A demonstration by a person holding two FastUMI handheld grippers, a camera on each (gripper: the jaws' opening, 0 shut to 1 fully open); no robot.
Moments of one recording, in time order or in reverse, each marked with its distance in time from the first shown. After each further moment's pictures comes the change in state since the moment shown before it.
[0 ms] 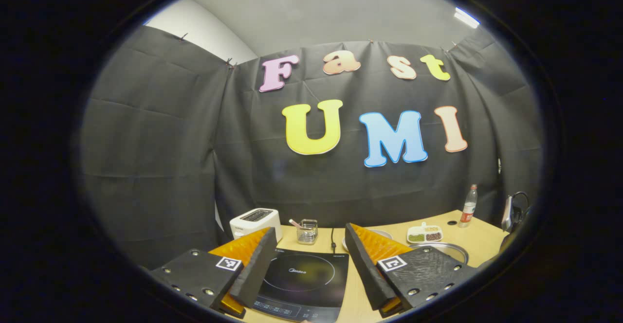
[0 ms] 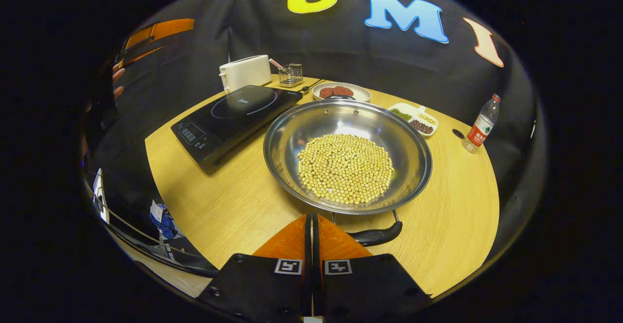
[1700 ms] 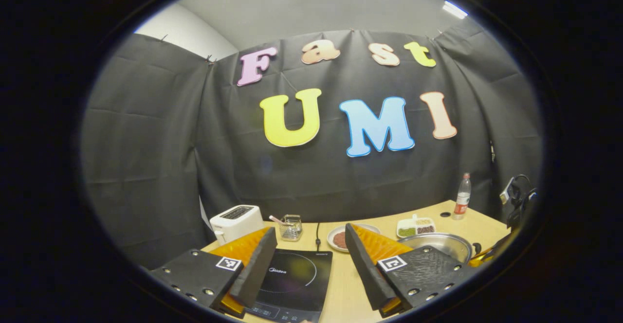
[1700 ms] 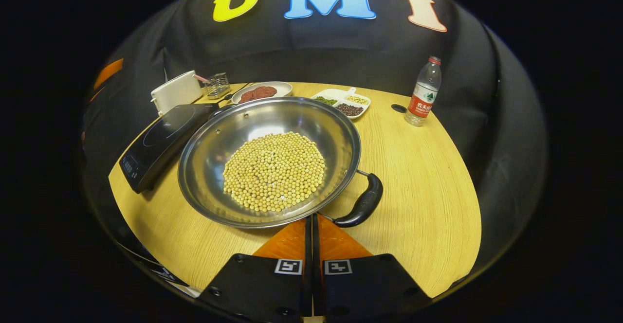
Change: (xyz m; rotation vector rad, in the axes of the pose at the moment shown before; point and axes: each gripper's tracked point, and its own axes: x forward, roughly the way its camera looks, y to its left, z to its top) left arm 0.029 -0.057 -0.014 0.054 0.052 -0.064; right arm 0.011 -0.130 0.001 0.219 -0.018 -0.222
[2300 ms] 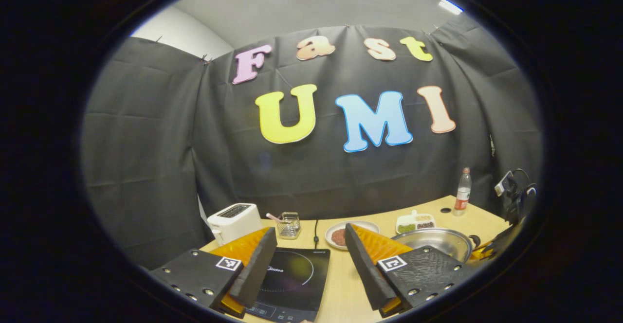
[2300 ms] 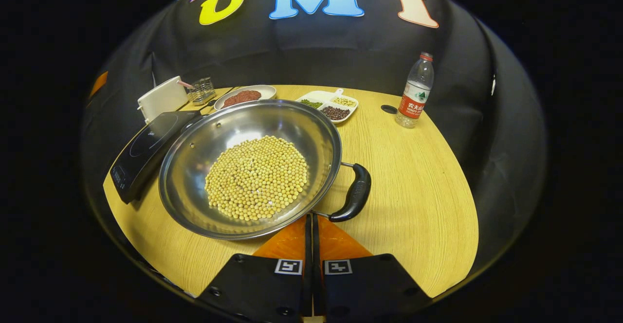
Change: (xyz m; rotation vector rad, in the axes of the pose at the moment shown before) left arm 0.008 -0.010 -0.007 0.020 0.027 -0.002; right arm 0.024 -0.027 0.017 0.026 -0.011 -0.036
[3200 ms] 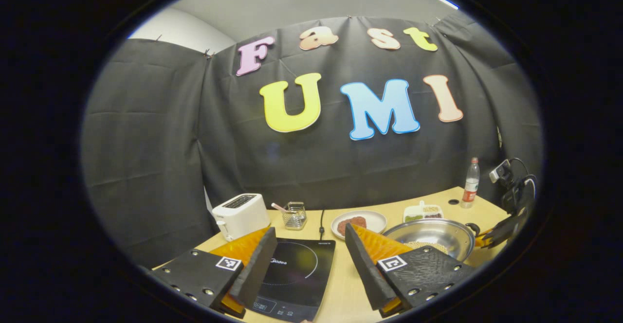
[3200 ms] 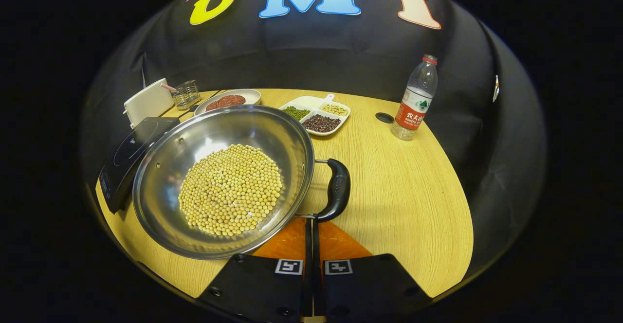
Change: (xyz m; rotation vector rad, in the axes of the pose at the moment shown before) left arm 0.005 -0.006 -0.023 0.014 0.063 0.039; right arm 0.037 -0.023 0.028 -0.012 -0.012 -0.042
